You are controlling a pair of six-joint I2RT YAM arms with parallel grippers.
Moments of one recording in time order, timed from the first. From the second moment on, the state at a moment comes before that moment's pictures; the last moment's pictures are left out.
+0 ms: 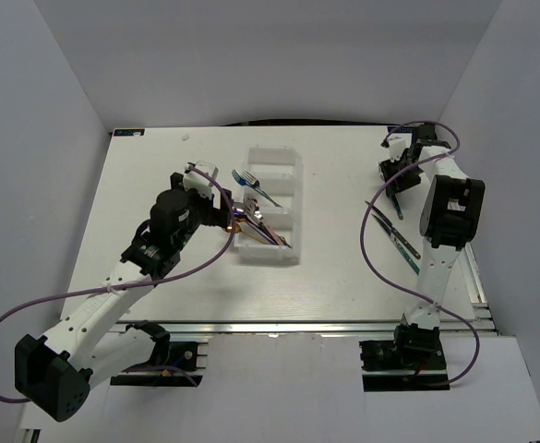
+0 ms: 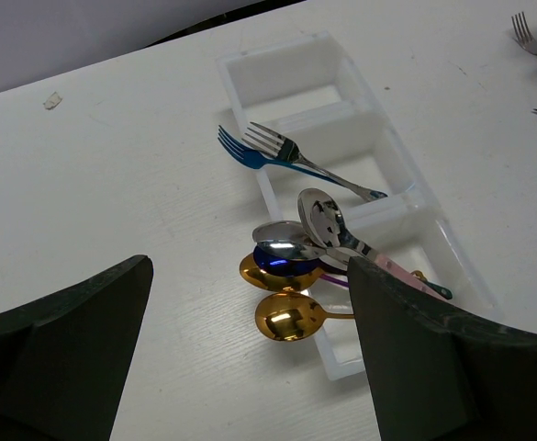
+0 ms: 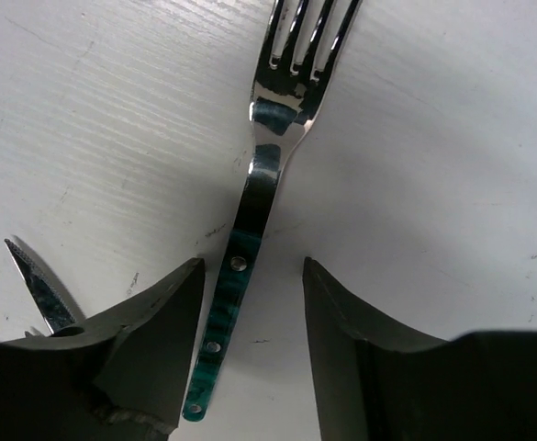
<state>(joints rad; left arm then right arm) -0.53 0.97 0.79 -0.04 -0.16 0.02 -0.12 2.28 1.85 -0.76 -0.25 -0.56</state>
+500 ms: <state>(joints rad) -0.53 0.97 0.78 -0.03 -0.18 0.03 -0.12 2.30 1.88 -0.76 -0.27 -0.56</state>
